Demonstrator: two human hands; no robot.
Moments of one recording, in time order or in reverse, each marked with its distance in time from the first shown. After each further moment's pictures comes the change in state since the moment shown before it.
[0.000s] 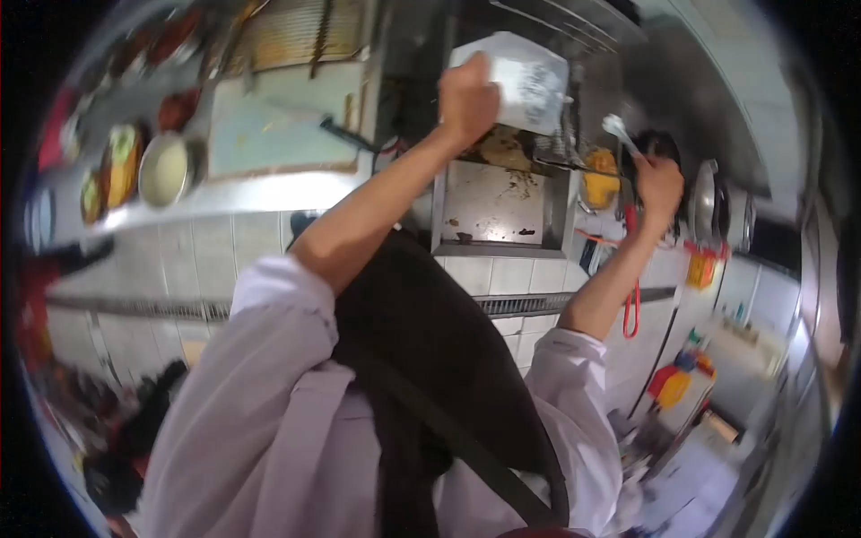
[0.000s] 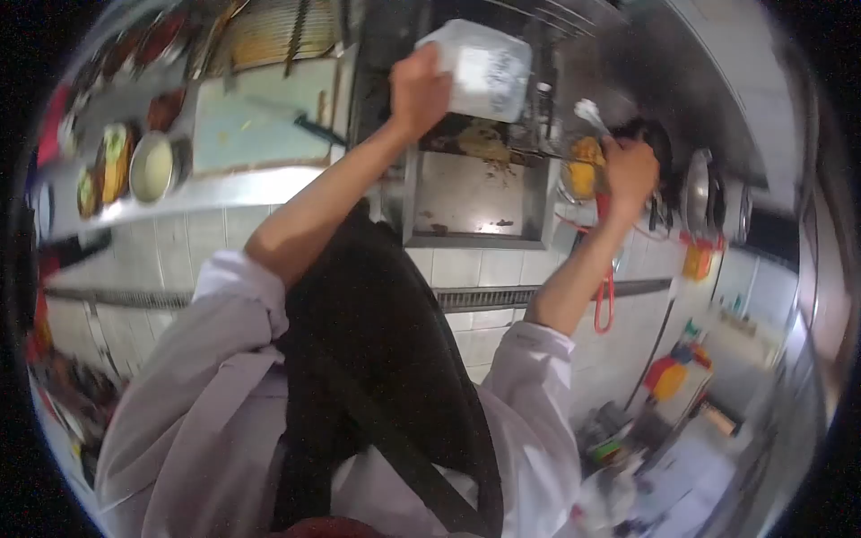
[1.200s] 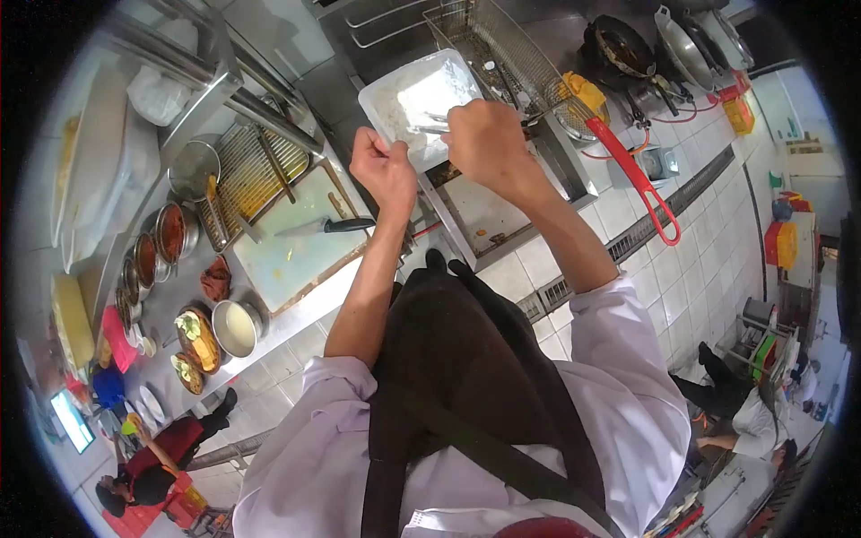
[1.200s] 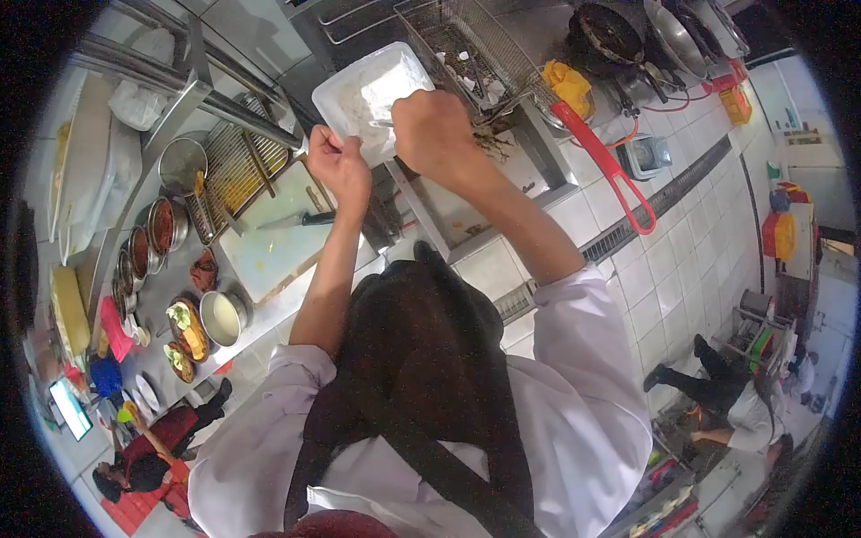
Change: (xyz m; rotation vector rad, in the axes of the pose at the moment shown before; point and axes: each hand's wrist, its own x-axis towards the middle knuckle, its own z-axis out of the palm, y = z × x) left_hand -0.001 0.056 -0.038 -0.377 -0.116 -0.256; right_hand -0.071 -0.129 0.009 0.378 0.061 -0.397
